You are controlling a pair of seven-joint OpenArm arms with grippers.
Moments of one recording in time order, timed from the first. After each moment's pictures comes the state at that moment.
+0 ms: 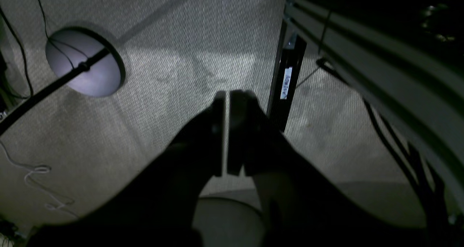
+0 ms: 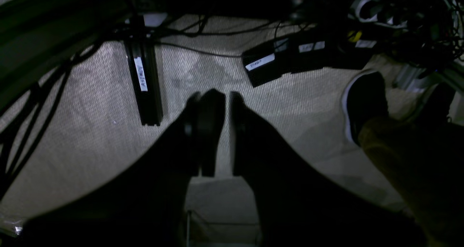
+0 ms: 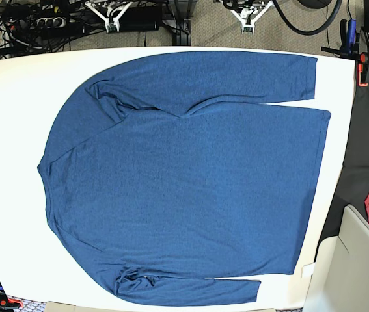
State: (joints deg) left arm 3.7 -1.3 -5.9 7.1 2.8 -0.6 -0.2; right arm -8.2 3.4 1.2 16.6 -6.9 0.7 -4.1
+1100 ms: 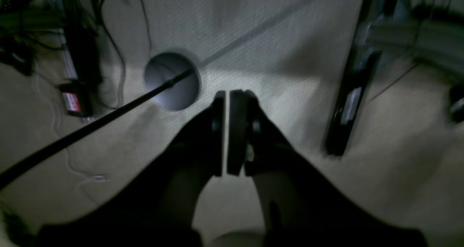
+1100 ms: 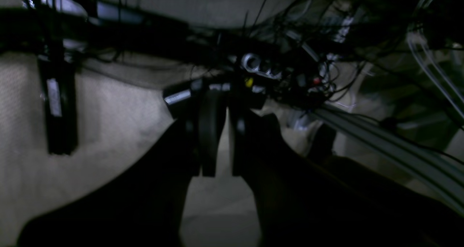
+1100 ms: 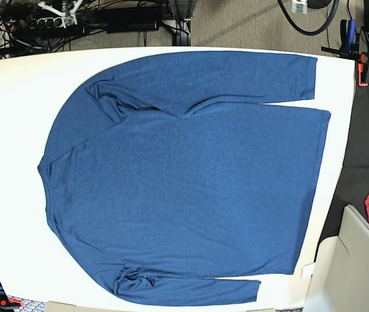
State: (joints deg) left arm 41.7 -13.5 -9.7 65.7 -9.5 -0.6 7.3; right arm -35.4 18.8 1.1 61.2 -3.3 1.0 -5.2
